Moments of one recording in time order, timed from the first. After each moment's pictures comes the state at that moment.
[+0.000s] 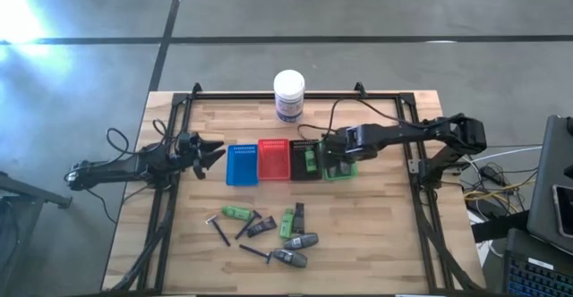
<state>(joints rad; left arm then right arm) 0.06 0.06 0.03 -0.02 -0.29 -0.50 -0.12 1.59 1.06 -0.89 0.19 1.25</state>
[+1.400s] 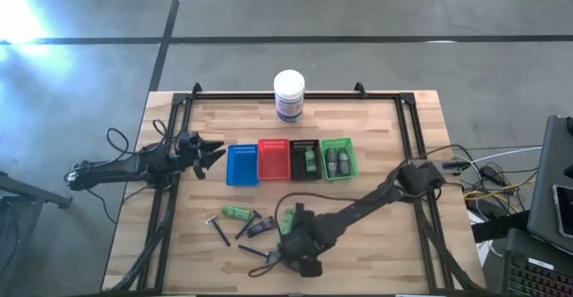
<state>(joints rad) 0.06 0.06 0.03 -0.02 -0.29 -0.50 0.47 2.26 1.87 -0.95 0.02 0.42</state>
